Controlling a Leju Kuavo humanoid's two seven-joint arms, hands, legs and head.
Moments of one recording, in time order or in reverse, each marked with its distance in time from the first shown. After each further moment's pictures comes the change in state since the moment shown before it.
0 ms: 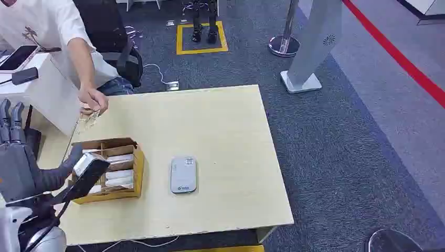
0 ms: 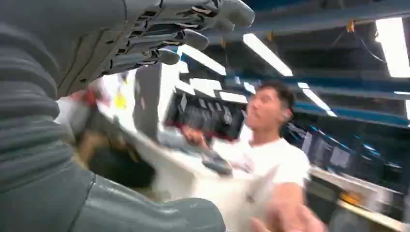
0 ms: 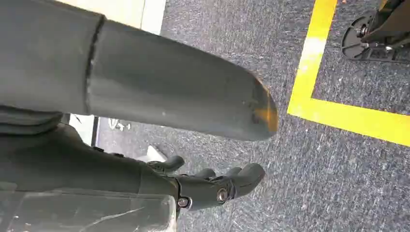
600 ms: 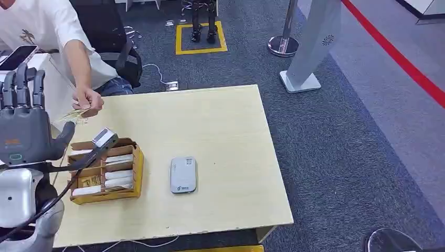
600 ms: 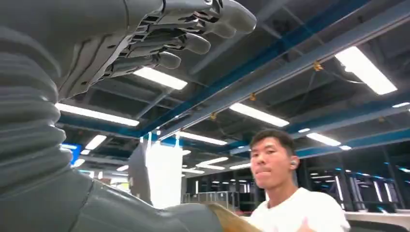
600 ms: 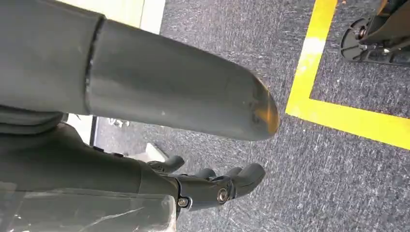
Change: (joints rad) left arm -0.212 0.323 -0.270 0.100 -0.237 -0.106 0.333; right arm -0.004 0.007 0.000 0.000 0.019 0.002 0.003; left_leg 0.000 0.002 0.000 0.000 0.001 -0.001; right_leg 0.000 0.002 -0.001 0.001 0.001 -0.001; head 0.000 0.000
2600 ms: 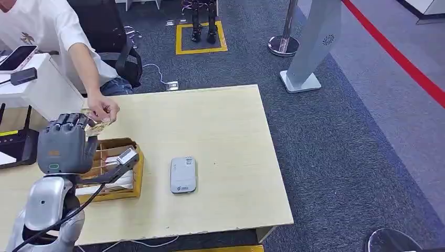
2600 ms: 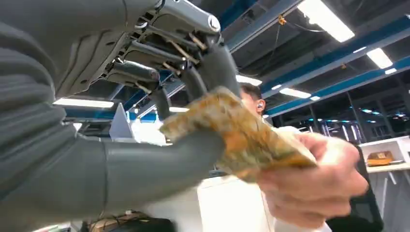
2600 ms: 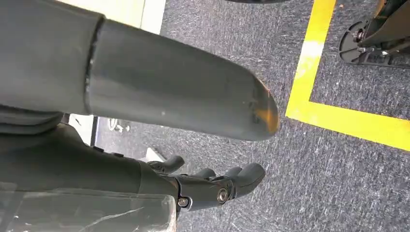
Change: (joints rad) left arm 0.084 -0.061 -0.029 0.099 -0.001 -0.024 -0.055; right arm 0.000 0.003 0.000 0.000 -0.024 -0.005 0.001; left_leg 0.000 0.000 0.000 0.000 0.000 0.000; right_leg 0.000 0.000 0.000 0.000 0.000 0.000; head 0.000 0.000
